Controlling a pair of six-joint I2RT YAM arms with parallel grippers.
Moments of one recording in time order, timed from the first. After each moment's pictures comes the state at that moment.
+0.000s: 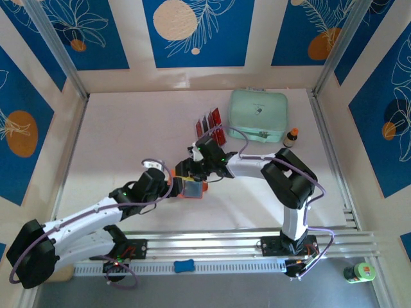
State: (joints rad) left arm -0.78 0.97 0.45 -0.28 -0.25 -0.69; right arm 0.80 1.88 1.05 0.06 -0.58 0.93
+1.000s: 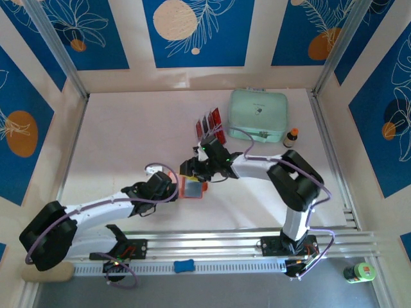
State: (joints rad) left arm -0.78 1.17 0.43 -0.28 -0.35 -0.71; right arm 0.76 1.78 0.98 0.02 -0.56 0.97
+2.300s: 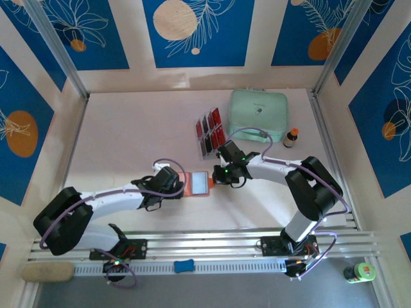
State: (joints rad) left arm -0.78 1.34 0.53 -0.28 -0.31 -0.67; right arm 0.66 1.65 0.87 -0.35 -0.27 0.62
